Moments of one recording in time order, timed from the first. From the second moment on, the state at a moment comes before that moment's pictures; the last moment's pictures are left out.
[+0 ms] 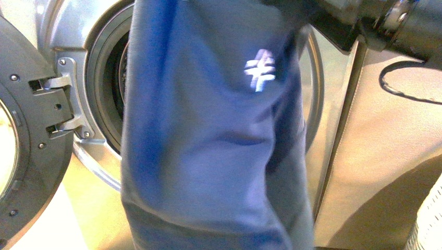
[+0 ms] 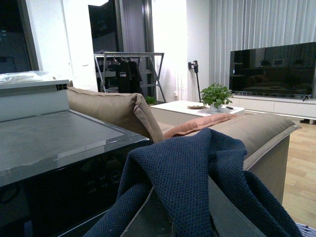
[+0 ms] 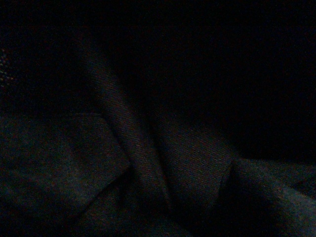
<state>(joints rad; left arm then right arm) -0.57 1.40 1.70 0.11 0.20 0.04 0.20 1.64 0.78 1.31 -0.79 0.59</state>
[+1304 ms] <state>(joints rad) -0.57 1.39 1.70 0.11 0.20 0.04 -0.20 1.26 1.12 1.27 -0.68 0.96</state>
